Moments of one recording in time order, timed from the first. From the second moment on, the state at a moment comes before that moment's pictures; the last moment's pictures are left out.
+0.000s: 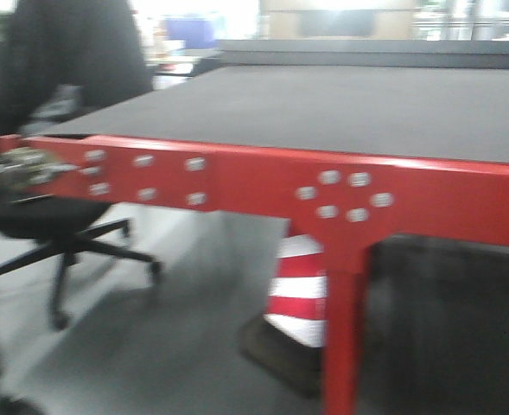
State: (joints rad) left arm -0.42 1.17 -1.60 0.22 0.97 -0.20; right arm 0.20 1.12 -1.48 0.22 0.91 0.04
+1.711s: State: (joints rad) left arm -0.42 1.17 -1.60 0.24 0.97 -0.20; right arm 0.20 1.12 -1.48 0.22 0.91 0.04
